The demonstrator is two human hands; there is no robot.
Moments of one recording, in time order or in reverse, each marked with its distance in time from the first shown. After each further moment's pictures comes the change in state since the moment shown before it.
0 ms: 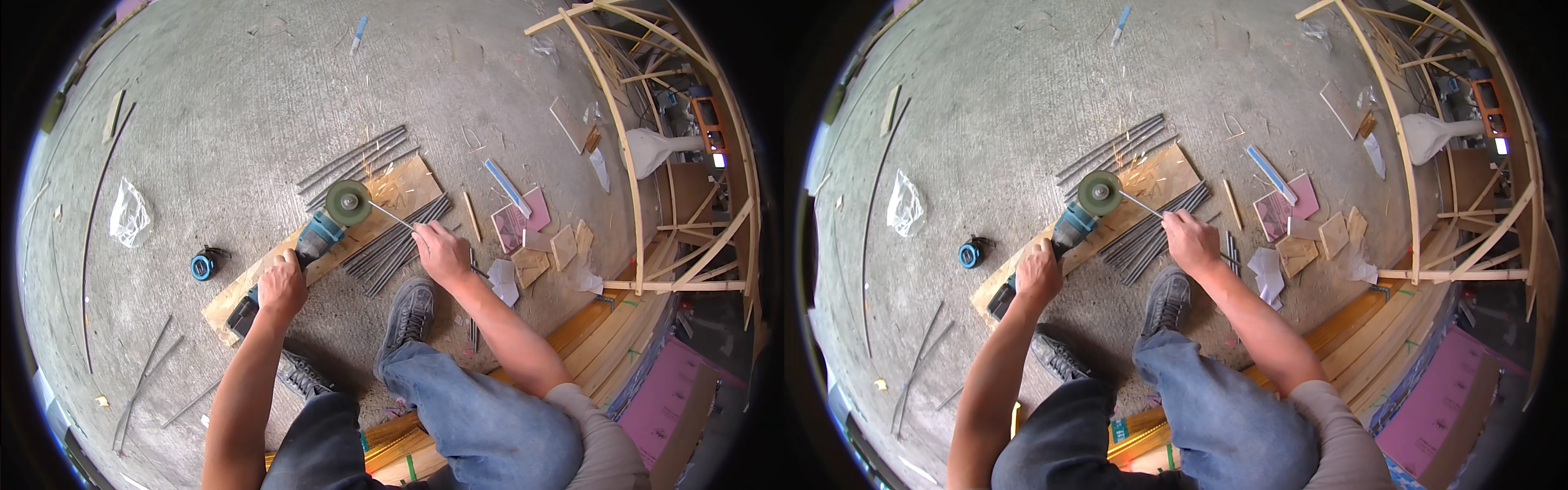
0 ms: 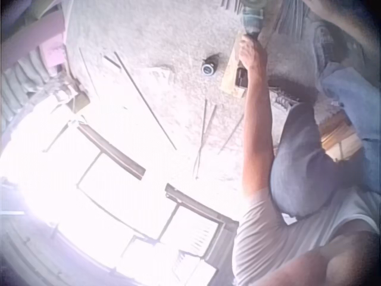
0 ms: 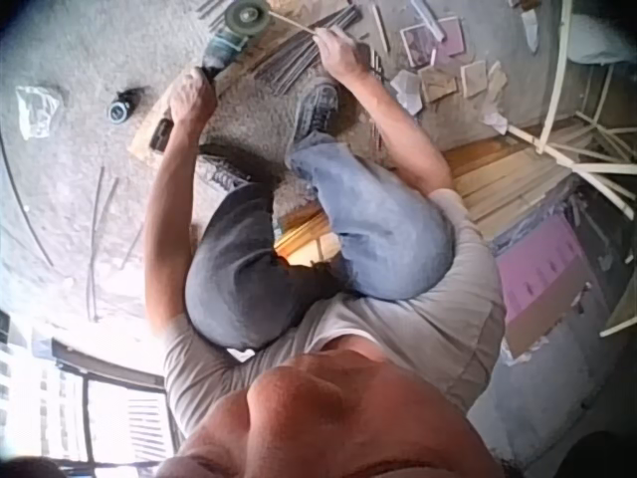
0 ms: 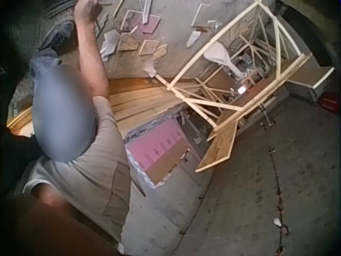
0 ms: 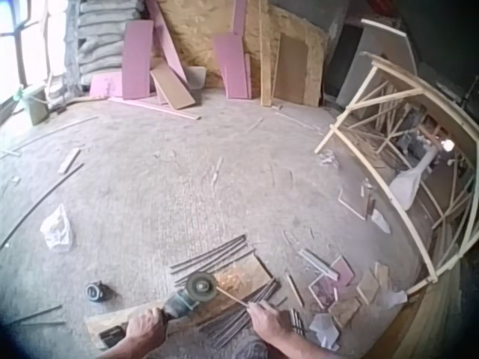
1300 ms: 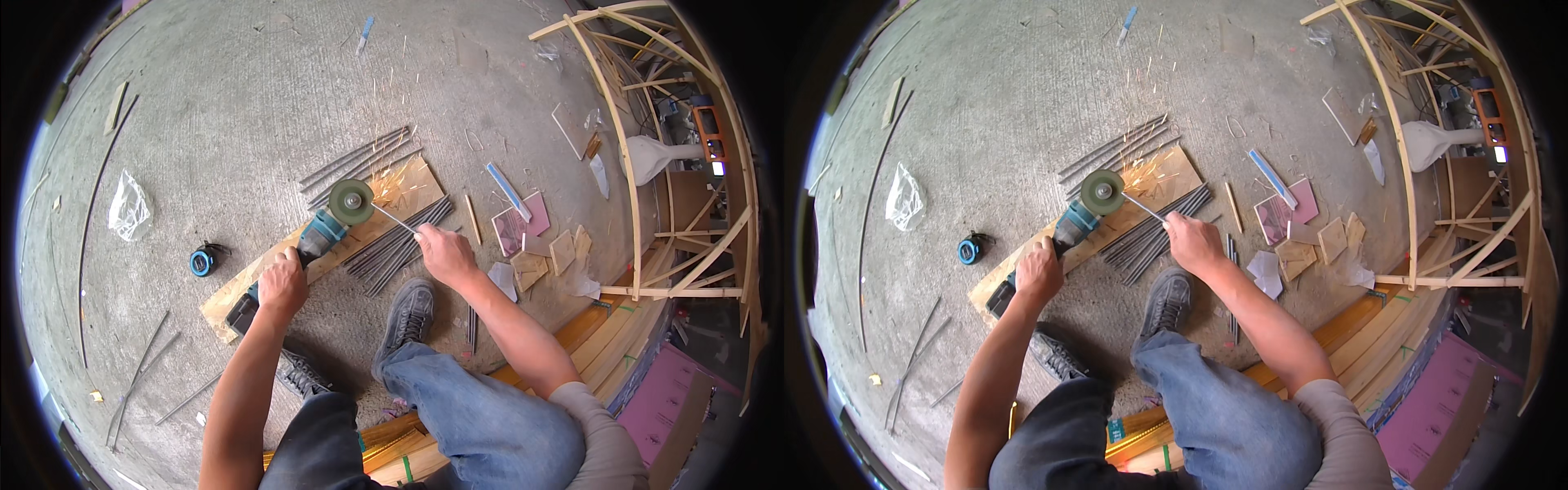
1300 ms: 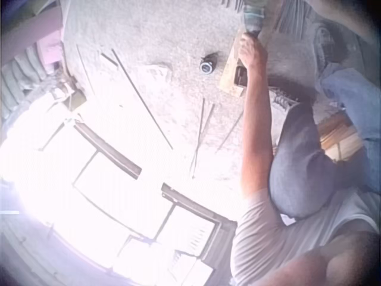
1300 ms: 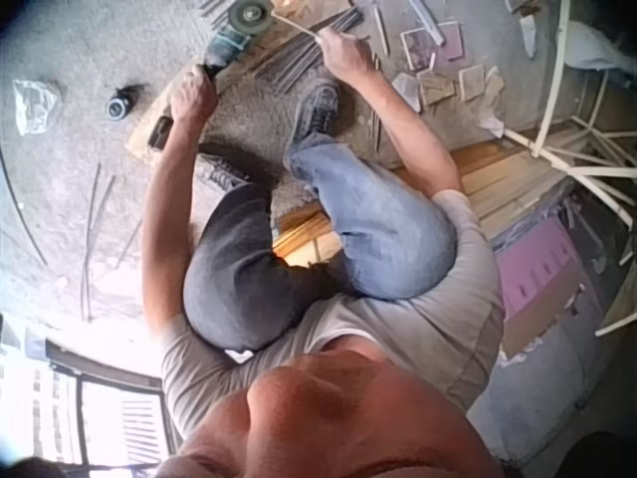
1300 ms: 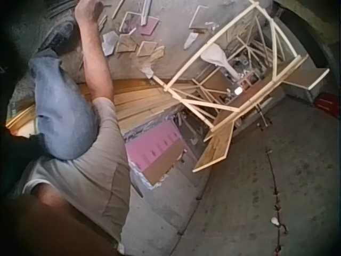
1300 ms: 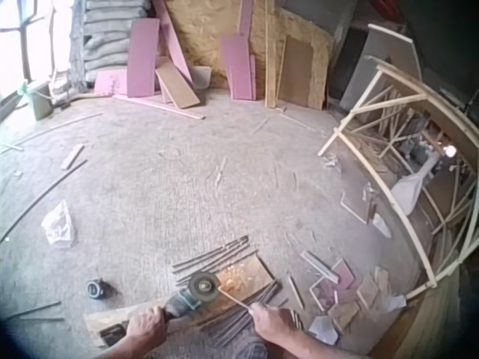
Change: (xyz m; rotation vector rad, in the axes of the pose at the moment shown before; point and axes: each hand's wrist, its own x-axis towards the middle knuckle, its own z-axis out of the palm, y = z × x) left_hand 0.001 0.001 -0.003 -0.037 -0.028 -0.028; right_hand 0.011 -0.003 -0.016 0.100 -0.318 0.143
